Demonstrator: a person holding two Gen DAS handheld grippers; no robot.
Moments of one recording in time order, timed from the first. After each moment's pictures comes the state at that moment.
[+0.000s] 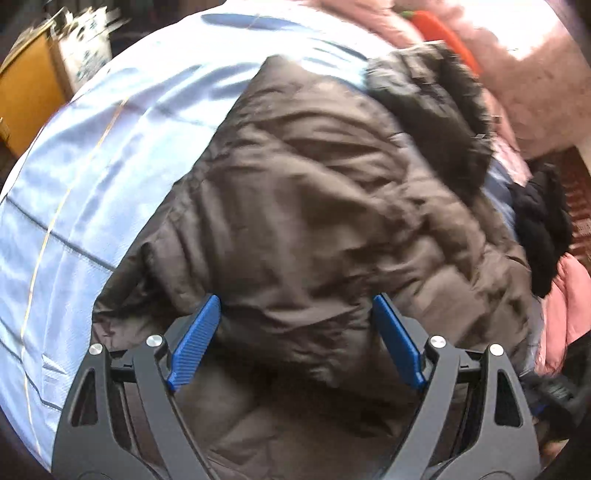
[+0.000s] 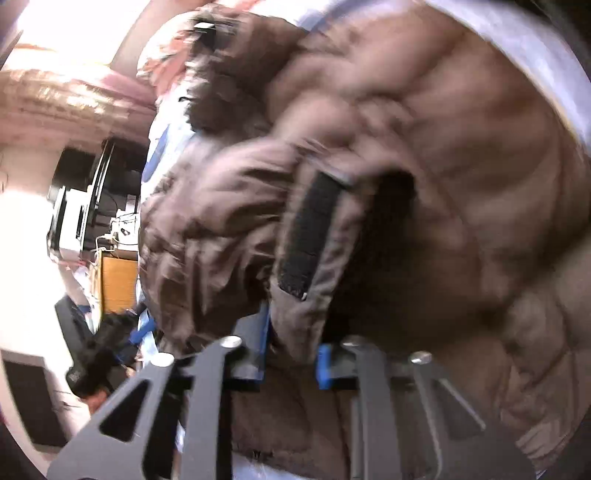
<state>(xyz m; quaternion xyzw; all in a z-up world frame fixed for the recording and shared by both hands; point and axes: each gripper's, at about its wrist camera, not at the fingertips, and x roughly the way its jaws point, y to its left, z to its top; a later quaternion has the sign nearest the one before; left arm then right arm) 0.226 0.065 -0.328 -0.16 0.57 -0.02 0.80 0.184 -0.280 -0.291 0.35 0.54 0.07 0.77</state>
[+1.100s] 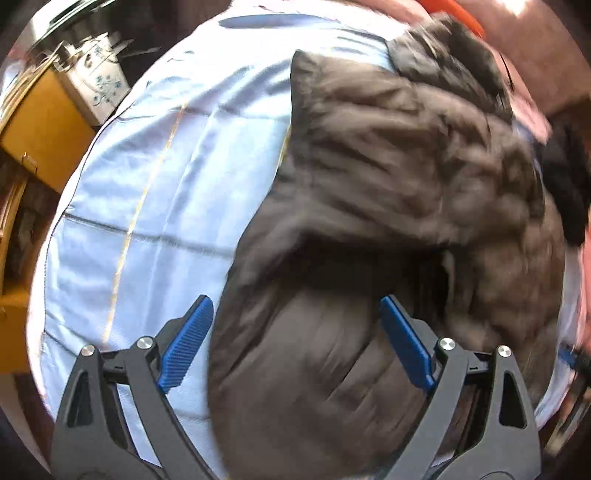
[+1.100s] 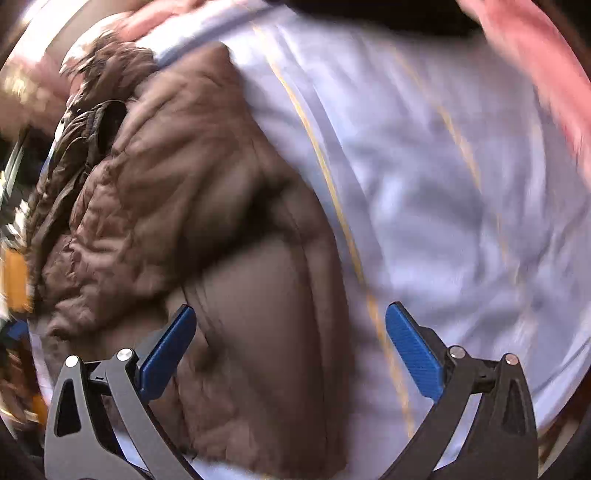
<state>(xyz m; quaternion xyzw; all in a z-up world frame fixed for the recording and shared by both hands) 0.182 0.124 -0.303 -0.05 0.61 -0.02 0.79 0.075 -0.449 -0.322 0.27 0.61 -0.08 0.75</state>
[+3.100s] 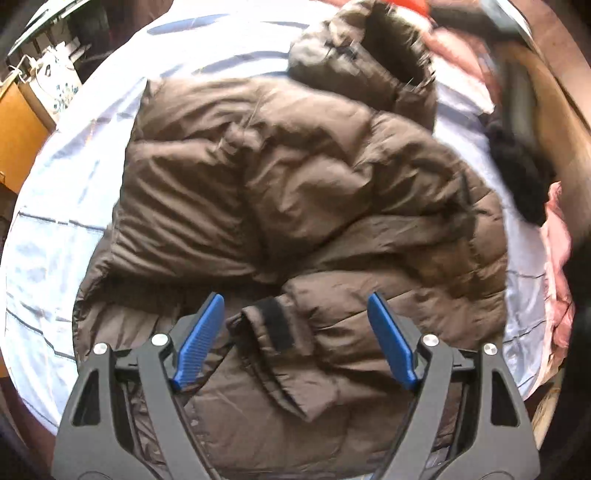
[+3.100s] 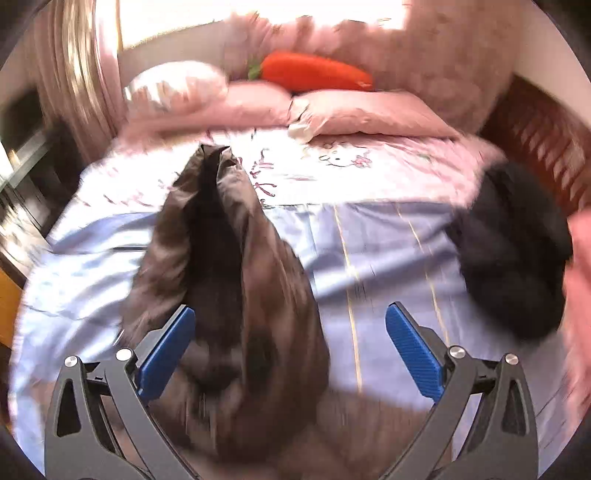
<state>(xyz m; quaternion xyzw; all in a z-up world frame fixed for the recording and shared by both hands) 0.196 0.008 -0.271 -0.07 0.61 -0.08 0.78 0.499 -0.243 -0.190 0.01 0.44 -0.10 0.89</state>
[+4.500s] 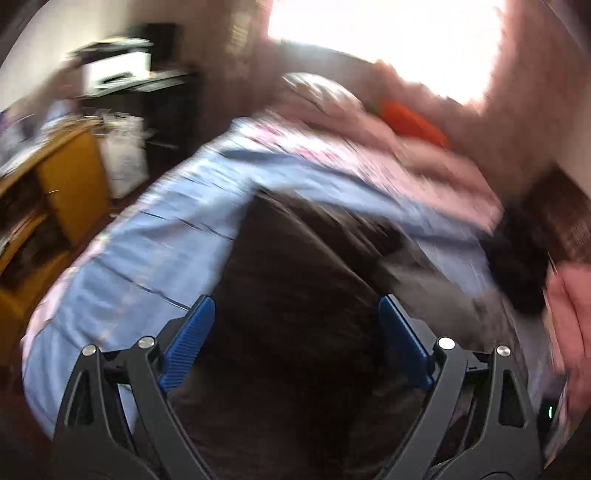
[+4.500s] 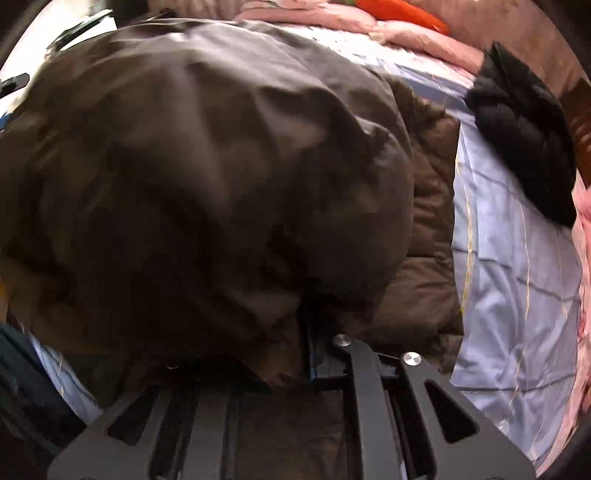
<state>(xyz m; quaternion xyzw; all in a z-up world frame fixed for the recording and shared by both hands) 0.119 0.053 -0.174 -0.09 0.39 -0.01 0.92 0.080 -0.290 -0.261 -0.03 0.53 0.09 0.84</state>
